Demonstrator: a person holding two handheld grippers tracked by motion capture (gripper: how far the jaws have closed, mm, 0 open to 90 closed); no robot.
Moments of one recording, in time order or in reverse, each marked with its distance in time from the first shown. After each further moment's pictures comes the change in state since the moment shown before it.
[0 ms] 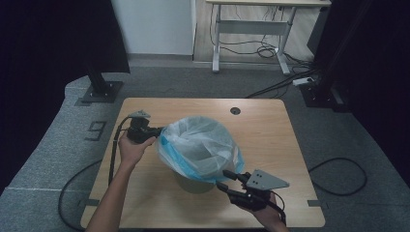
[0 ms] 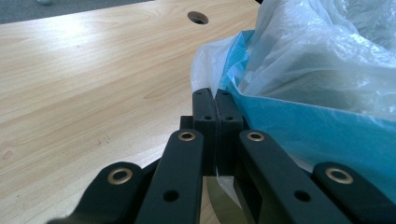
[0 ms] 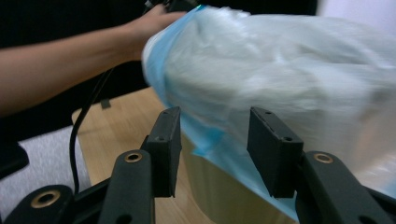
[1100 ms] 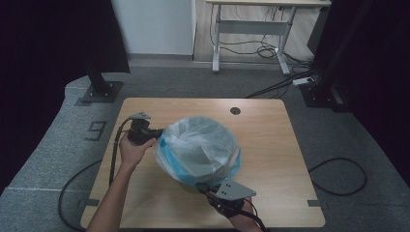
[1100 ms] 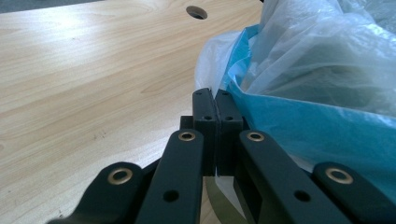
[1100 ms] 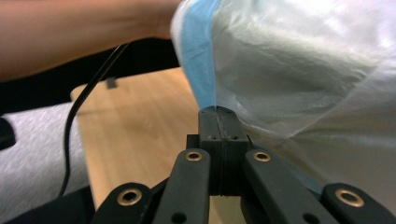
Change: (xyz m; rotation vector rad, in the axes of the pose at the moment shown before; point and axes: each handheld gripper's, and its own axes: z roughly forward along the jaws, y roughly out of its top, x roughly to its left) left arm 0.003 -0.006 0.002 0.010 -0.011 -0.015; right arm 0.037 -0.018 0.052 0.041 0.031 -0.112
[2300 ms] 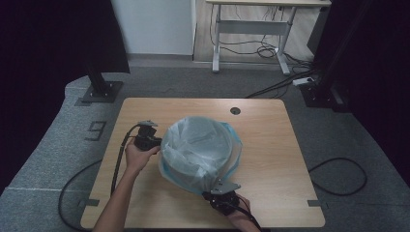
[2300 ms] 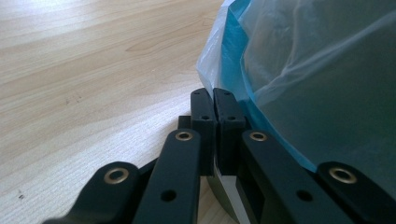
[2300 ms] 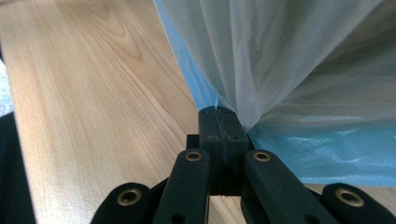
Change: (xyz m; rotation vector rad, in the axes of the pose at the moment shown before) left arm 0.005 -0.023 0.028 0.101 -0.027 -0.033; right arm -0.027 -0.080 0.042 0.328 -0.018 0.122
